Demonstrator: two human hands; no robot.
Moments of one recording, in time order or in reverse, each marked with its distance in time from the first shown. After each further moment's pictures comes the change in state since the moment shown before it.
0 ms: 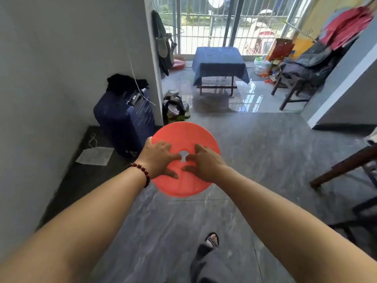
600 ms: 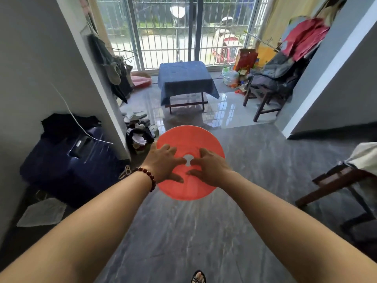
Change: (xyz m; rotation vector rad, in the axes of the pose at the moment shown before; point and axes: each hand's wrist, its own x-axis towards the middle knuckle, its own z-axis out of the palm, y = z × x) left_hand 0.336 -0.015 -0.092 0.009 0.072 0.184; right_hand 0.176 0.247 -0.113 0.001 0.068 0.183
